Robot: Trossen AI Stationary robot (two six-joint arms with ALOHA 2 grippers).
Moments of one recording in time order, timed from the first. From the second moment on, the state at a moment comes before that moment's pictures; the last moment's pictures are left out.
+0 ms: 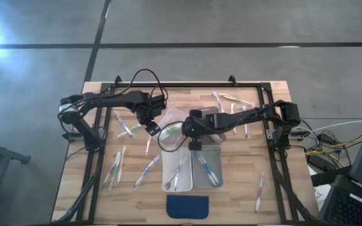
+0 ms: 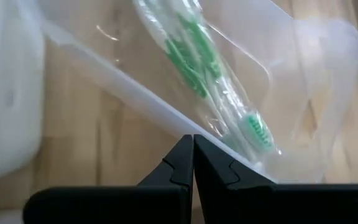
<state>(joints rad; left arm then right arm) 0.38 1.60 1.09 -0.96 0.11 -0.28 -0.04 1.85 1.23 -0.35 0.21 -0.11</state>
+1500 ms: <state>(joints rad) 0.45 1.60 1.08 -0.88 -0.20 -0.28 -0.30 1.20 0.61 -0.43 0.33 0.13</state>
